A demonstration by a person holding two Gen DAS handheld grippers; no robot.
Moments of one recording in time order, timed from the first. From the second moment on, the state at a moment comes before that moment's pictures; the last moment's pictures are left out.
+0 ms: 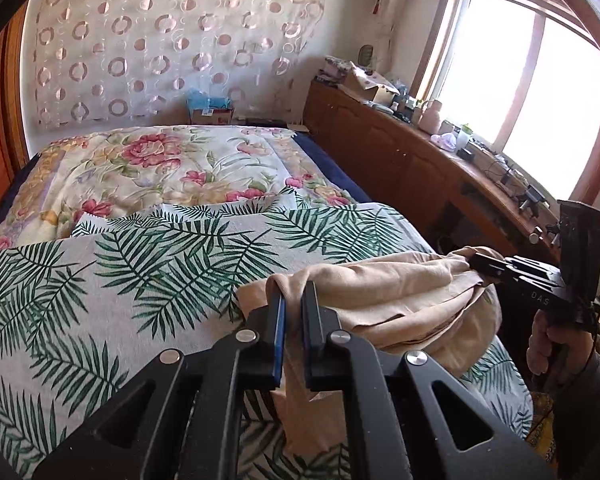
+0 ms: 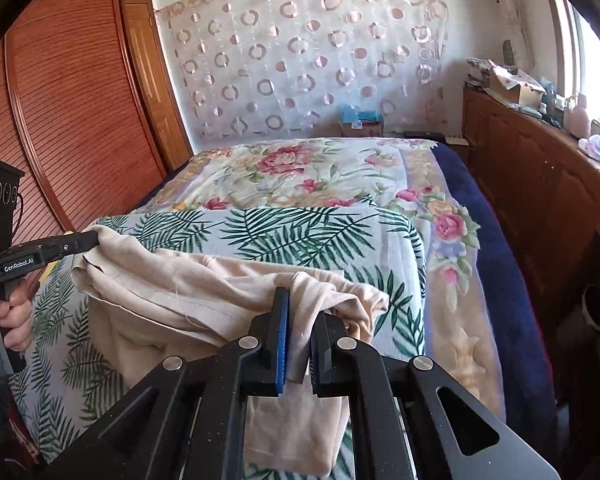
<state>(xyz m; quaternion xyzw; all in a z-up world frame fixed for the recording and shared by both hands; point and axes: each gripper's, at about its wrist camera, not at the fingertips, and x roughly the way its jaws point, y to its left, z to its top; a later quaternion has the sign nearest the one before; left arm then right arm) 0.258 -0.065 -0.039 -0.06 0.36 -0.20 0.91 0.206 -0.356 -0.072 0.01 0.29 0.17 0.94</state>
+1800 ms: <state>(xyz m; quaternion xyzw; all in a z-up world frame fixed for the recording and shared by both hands) 0.307 -0.077 -0.094 -0.03 0.44 -0.21 0.88 0.225 -0.390 -0.078 0.02 0.35 0.13 0.93</state>
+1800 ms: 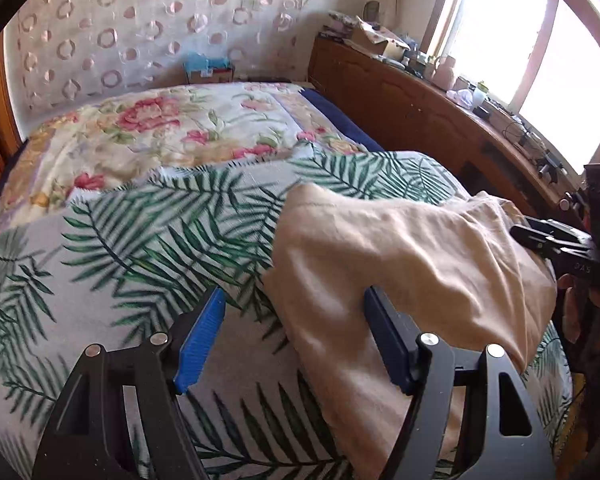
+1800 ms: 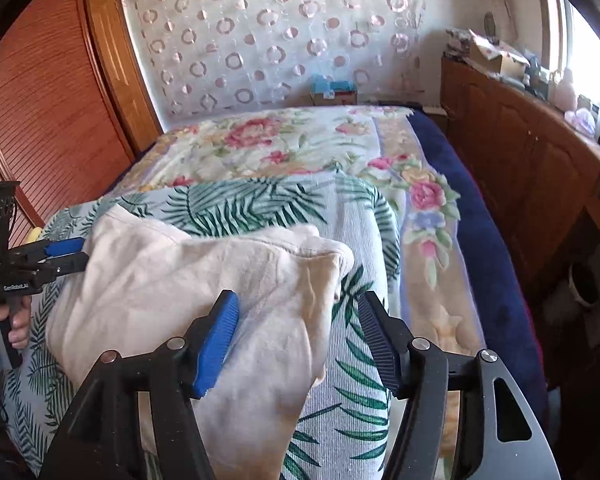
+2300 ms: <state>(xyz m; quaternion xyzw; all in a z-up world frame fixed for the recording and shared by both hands) 0.318 -0.081 -0.102 -0.08 0.45 -0.27 0.85 0.258 -0.378 -0.086 0.05 0.37 0.20 0.91</state>
